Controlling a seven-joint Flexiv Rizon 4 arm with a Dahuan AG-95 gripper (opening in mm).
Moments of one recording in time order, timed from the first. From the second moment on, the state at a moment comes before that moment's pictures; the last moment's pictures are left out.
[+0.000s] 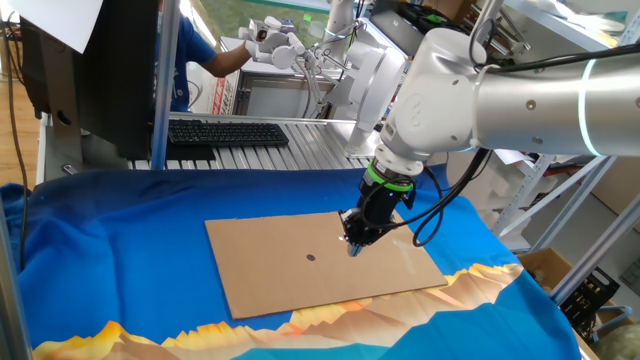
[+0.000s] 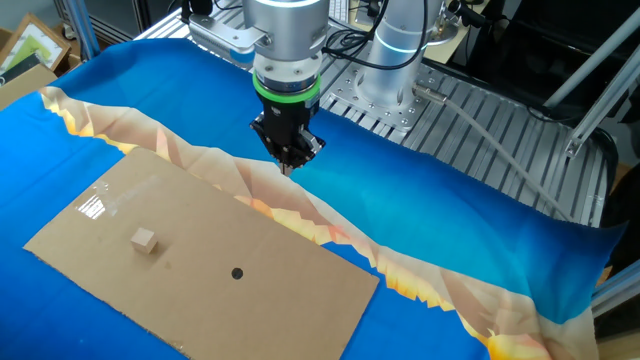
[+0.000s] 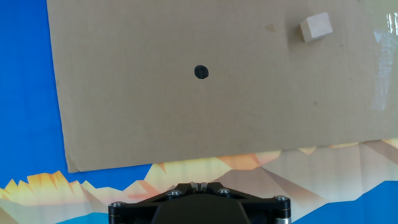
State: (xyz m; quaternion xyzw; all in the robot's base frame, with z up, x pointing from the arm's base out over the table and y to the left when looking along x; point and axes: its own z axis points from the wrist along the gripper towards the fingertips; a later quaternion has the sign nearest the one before) arm 0.500 0.000 0.170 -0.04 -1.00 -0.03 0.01
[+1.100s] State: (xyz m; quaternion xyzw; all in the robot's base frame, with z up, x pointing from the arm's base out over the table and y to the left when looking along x) arm 0.501 0.000 0.170 -0.04 -1.00 -0.04 0.02
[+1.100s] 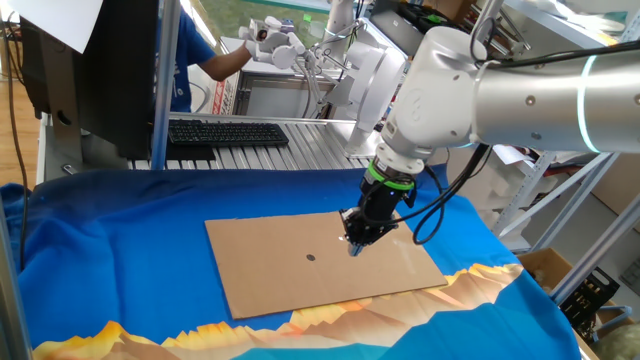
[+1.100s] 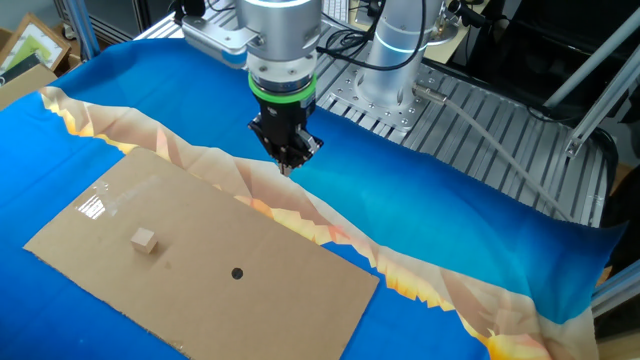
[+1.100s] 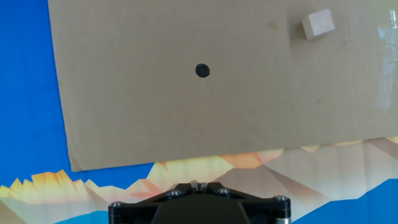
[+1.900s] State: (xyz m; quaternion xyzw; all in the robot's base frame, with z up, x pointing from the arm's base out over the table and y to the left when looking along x) arm 0.548 0.005 0.173 -0.03 -1.00 -0.03 0.02
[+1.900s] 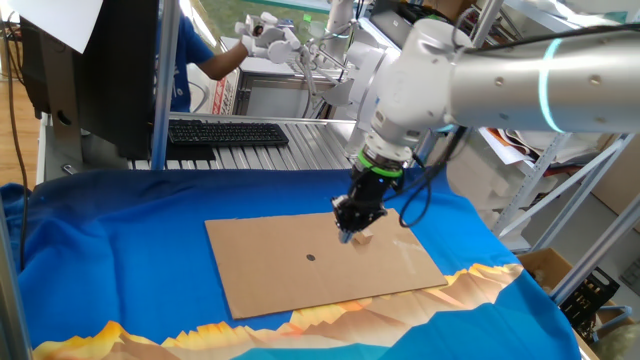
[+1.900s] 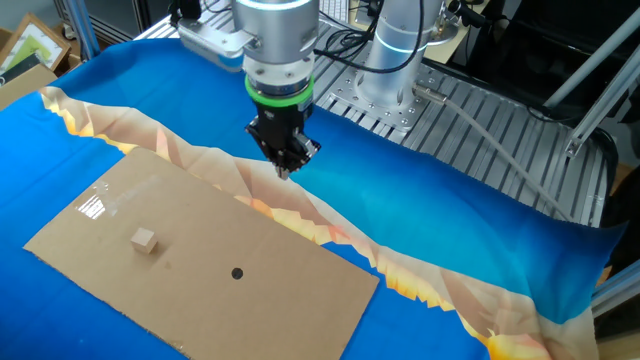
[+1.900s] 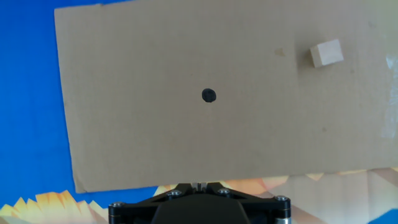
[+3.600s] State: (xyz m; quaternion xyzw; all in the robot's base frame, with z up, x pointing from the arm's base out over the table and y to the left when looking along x) arm 0.557 0.010 0.176 0.05 -1.00 -0.02 0.01
